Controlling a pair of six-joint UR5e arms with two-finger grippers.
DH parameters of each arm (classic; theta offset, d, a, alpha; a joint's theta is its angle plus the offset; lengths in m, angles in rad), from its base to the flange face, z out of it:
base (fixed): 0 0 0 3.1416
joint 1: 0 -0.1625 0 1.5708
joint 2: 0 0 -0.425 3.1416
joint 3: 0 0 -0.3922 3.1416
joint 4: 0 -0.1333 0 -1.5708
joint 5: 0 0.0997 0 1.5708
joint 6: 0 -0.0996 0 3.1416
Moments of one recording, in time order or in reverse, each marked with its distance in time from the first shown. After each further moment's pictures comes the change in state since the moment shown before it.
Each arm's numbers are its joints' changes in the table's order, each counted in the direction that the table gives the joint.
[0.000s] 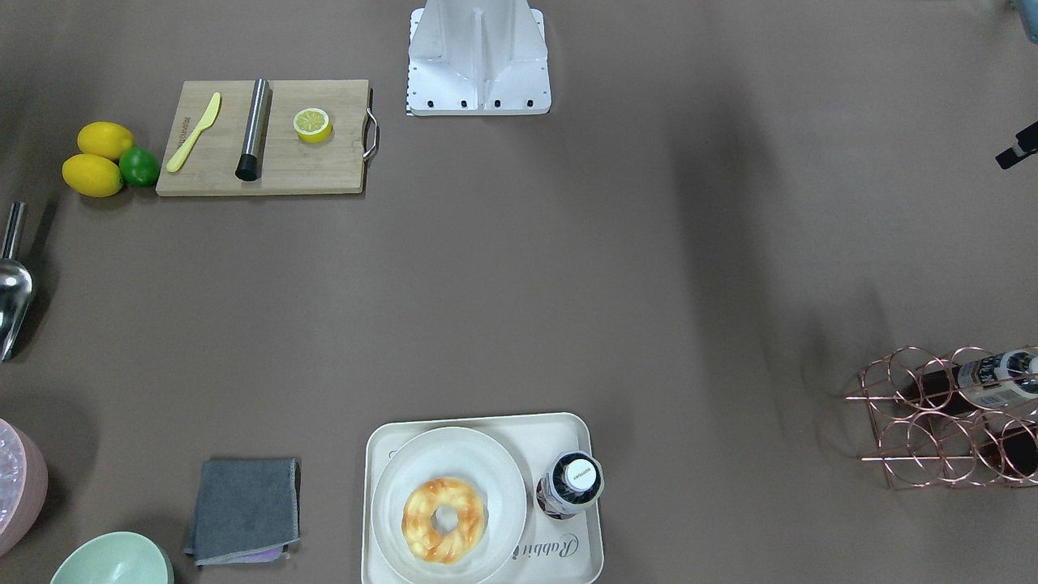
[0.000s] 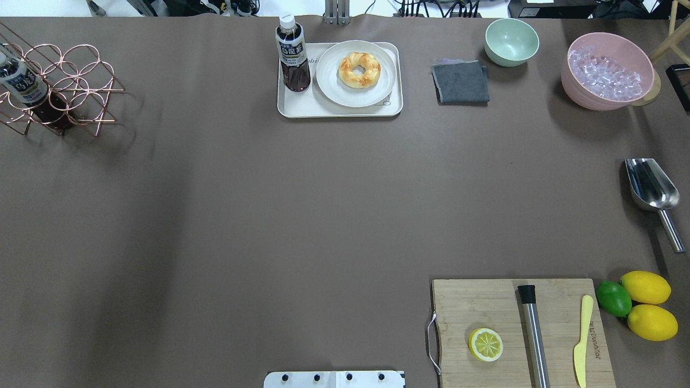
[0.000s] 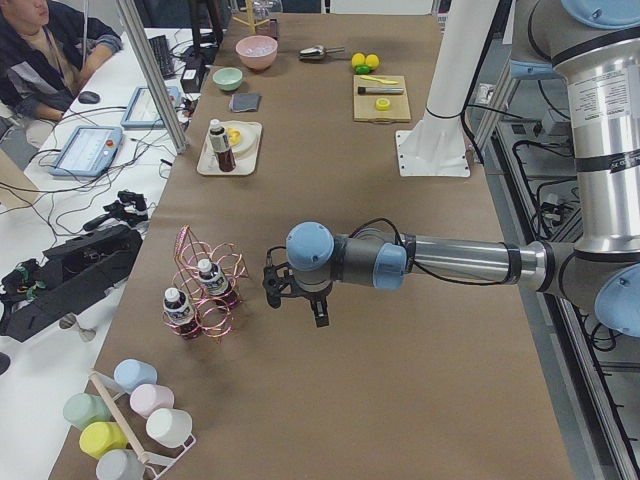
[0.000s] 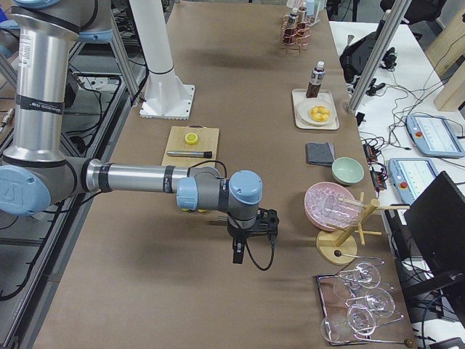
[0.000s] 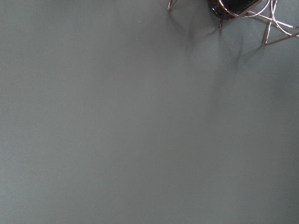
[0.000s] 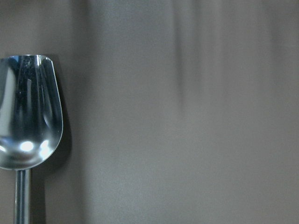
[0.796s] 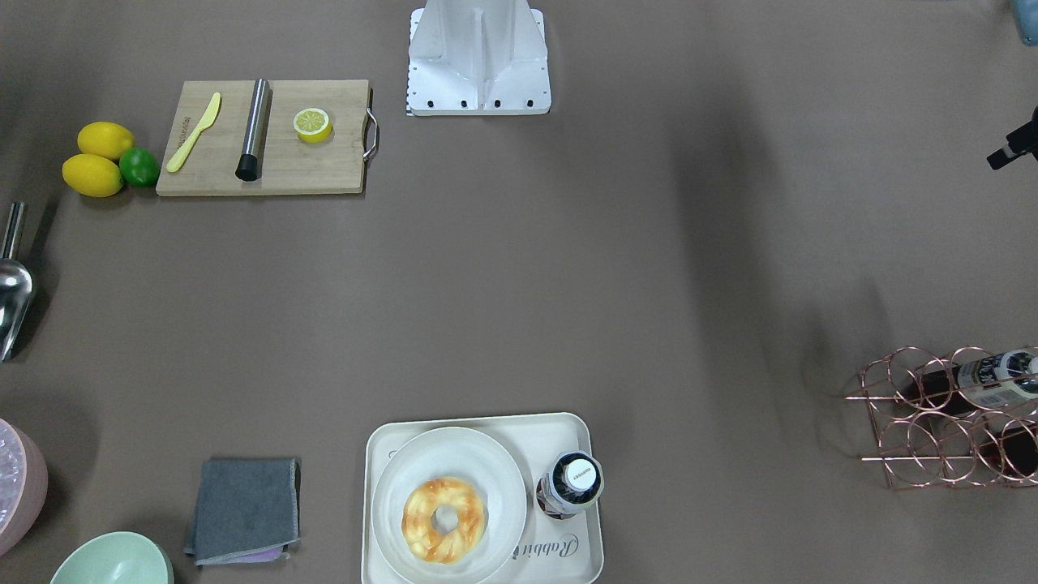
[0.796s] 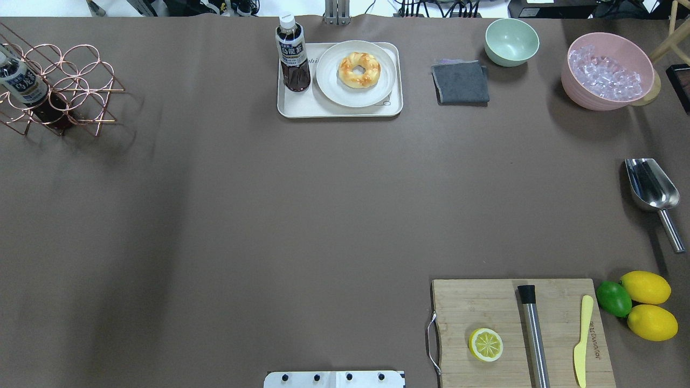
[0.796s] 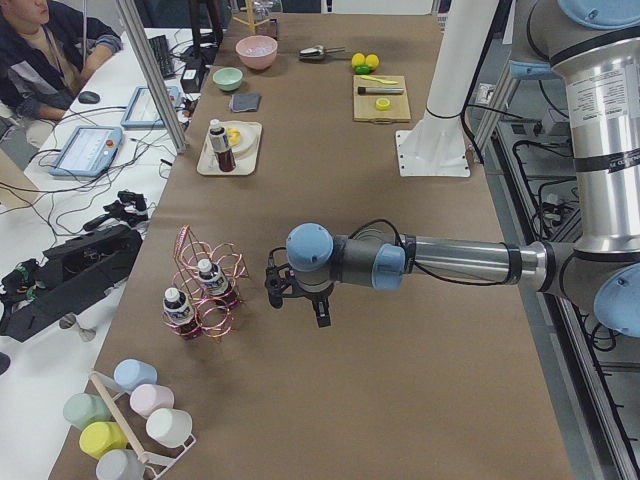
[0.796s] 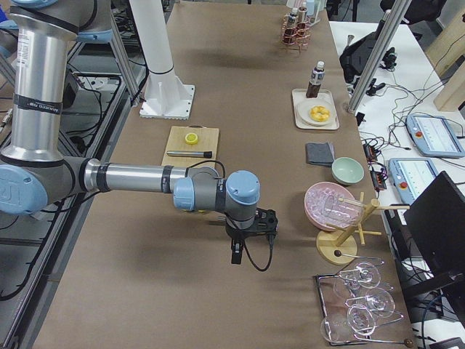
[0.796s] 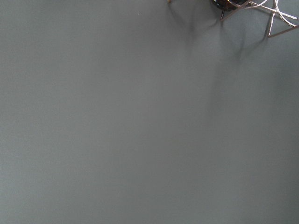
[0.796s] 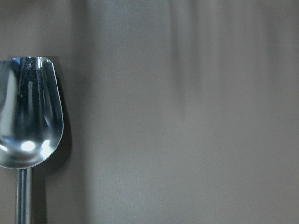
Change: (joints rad) left arm -0.021 -0.004 0.003 0.000 0.001 -0.002; right arm -0.016 0.010 0.009 -0.003 0.008 0.003
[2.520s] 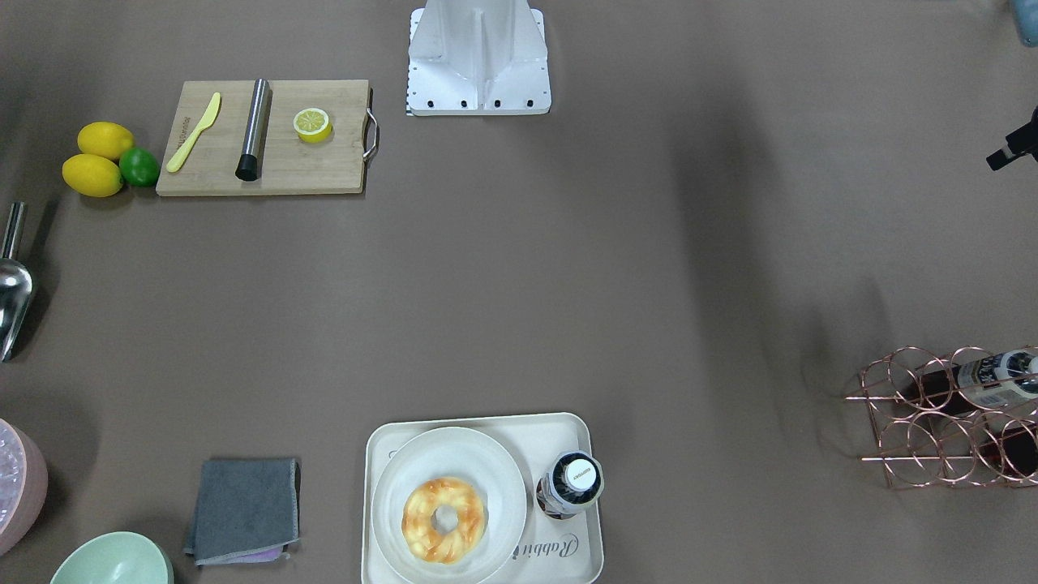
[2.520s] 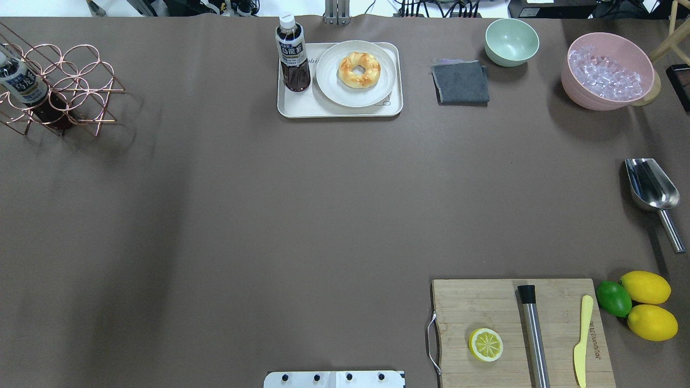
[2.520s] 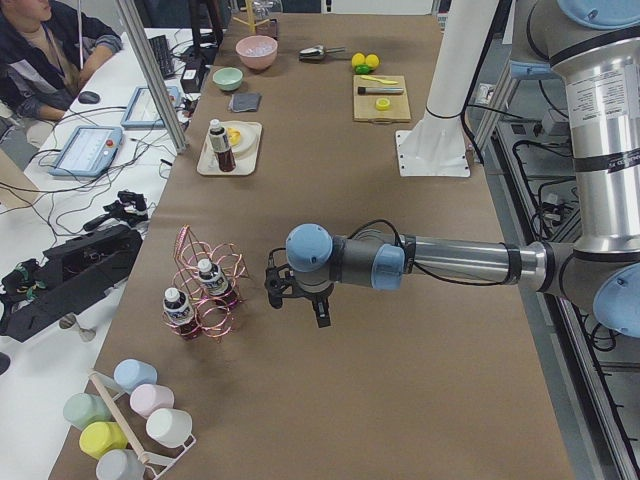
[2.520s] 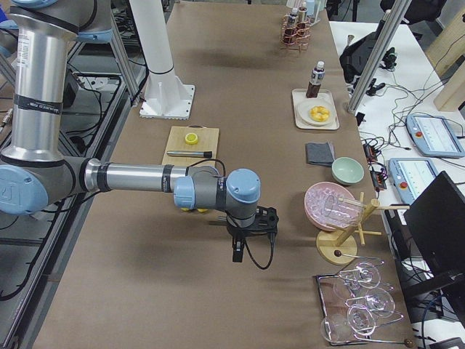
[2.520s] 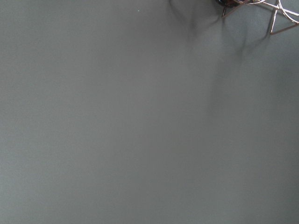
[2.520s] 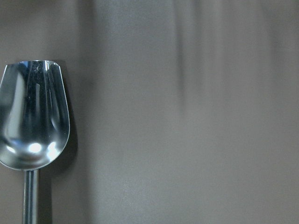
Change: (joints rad) left arm -0.001 0.002 0.003 -0.002 0.000 0.000; right arm -0.001 -0.003 0.007 0.000 0.007 0.001
